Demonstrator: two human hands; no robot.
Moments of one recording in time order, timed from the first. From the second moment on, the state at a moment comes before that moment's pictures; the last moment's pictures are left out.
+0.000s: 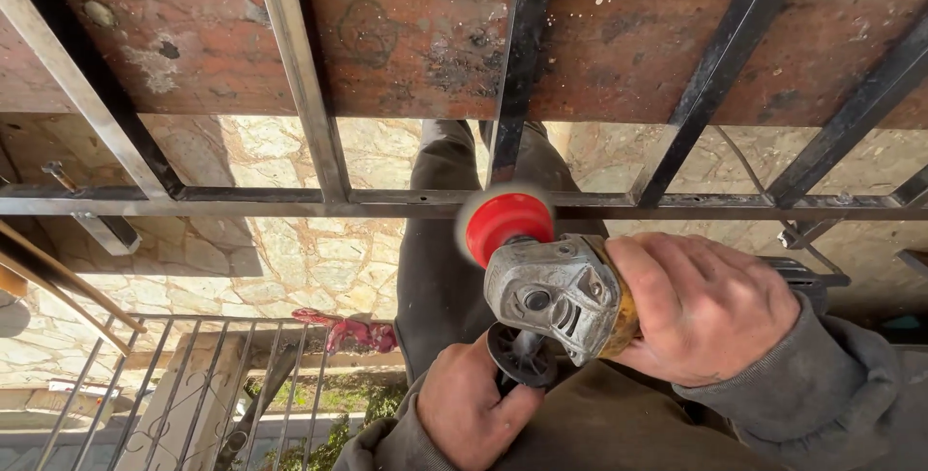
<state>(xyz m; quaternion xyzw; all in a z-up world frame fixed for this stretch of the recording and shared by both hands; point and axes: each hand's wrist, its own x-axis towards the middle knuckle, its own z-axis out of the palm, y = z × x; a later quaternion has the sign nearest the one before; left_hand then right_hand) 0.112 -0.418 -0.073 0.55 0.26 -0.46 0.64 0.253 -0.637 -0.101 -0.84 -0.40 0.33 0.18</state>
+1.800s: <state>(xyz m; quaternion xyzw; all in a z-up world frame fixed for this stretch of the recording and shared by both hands) 0.129 -0.405 -0.085 0.44 0.20 -0.53 0.70 0.291 -0.628 -0.095 -0.83 -0.30 0.44 0.18</state>
